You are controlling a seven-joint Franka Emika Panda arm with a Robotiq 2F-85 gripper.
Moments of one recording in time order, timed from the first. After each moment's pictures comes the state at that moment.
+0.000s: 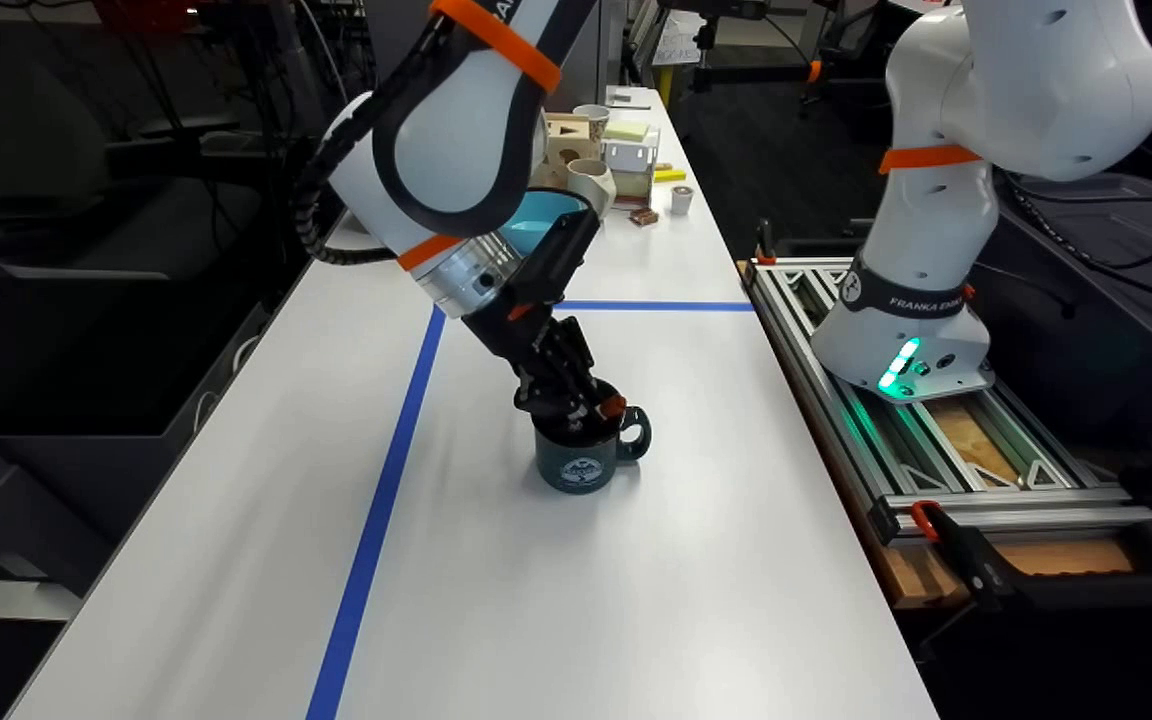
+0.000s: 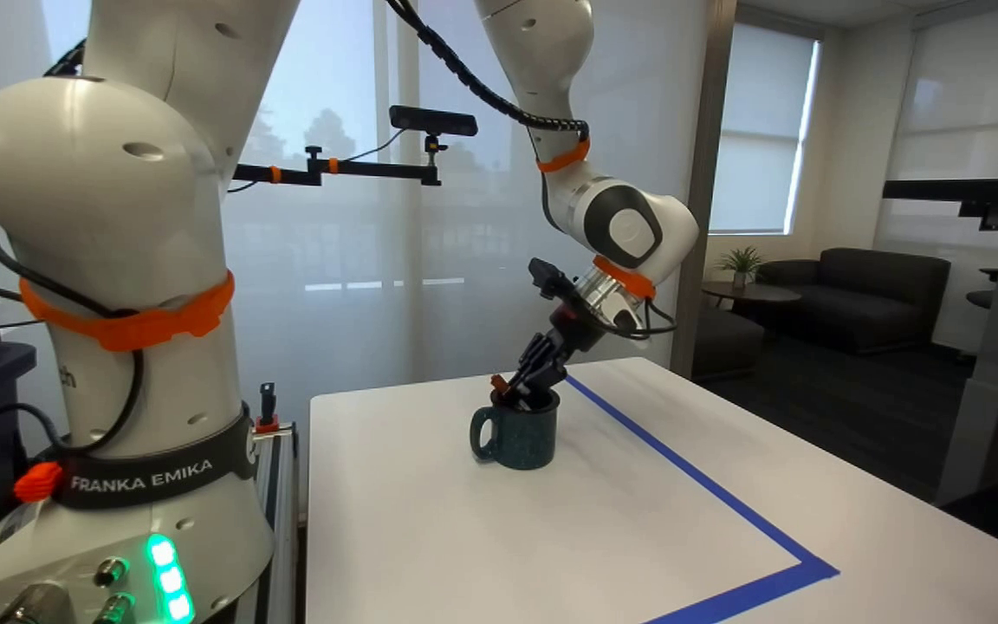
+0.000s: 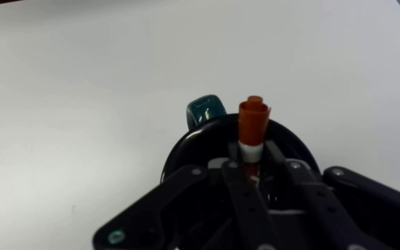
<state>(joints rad) 0.09 0.39 0.07 -2.17 0.30 1.93 0.25</state>
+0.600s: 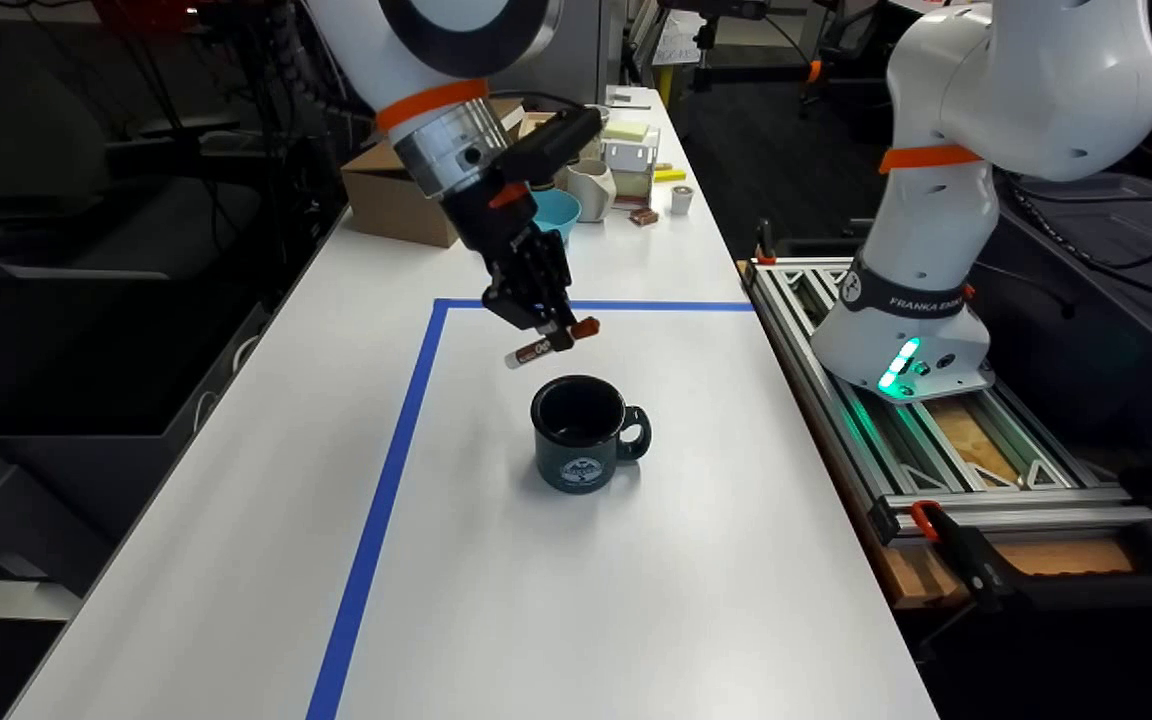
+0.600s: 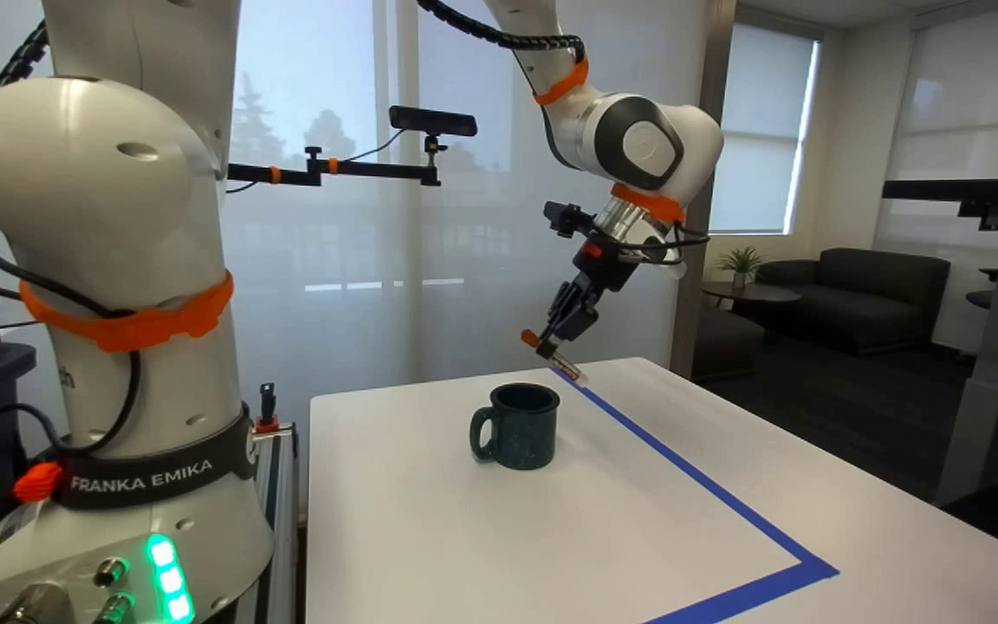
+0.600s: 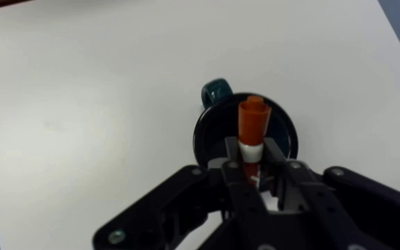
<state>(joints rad) 0.07 0.16 0.02 -2.22 0.26 1.92 0.29</state>
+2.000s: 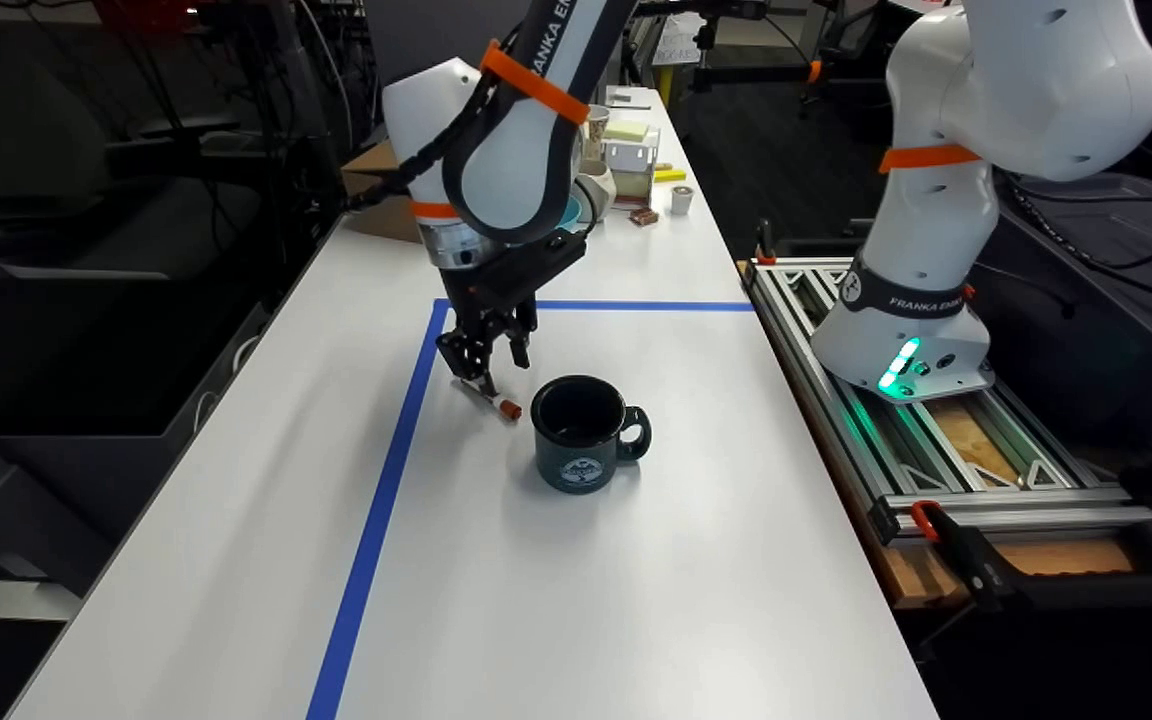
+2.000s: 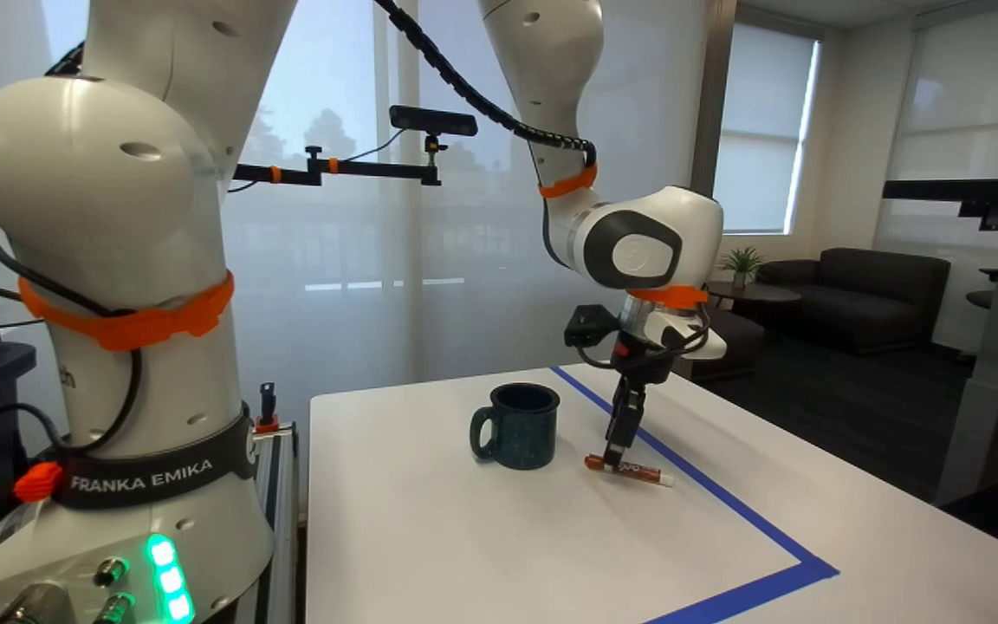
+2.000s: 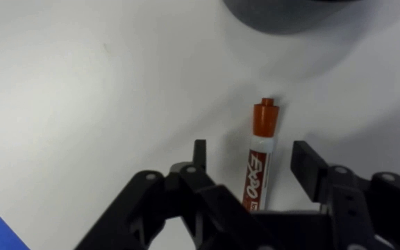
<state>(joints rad) 0.09 0.38 -0.05 -2.30 0.21 2.53 0.51</state>
